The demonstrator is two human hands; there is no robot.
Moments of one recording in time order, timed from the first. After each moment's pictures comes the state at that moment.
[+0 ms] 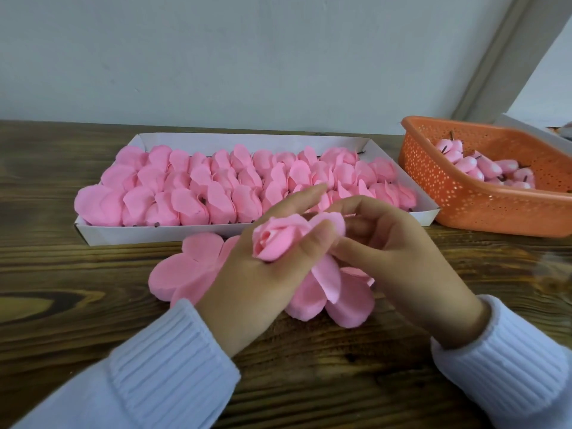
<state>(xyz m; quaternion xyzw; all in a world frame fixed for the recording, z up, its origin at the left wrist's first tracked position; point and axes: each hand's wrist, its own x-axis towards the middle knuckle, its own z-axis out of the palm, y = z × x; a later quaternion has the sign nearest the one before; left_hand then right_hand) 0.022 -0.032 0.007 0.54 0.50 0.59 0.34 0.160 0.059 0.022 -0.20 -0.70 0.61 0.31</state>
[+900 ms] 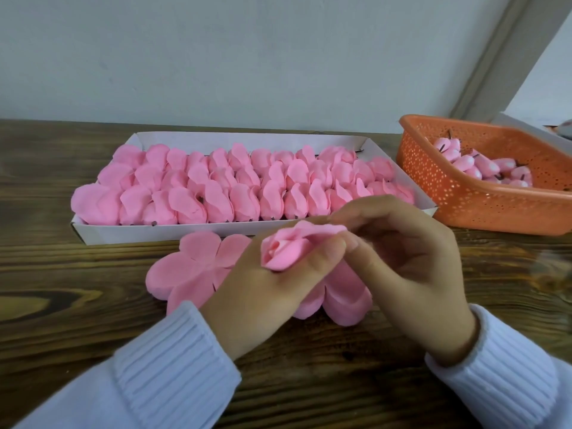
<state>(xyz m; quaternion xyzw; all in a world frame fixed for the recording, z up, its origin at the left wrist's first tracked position) 0.028 -0.034 0.001 0.57 0.49 0.58 0.31 0.164 0.046 0.019 -0.07 -0.81 0.33 0.48</state>
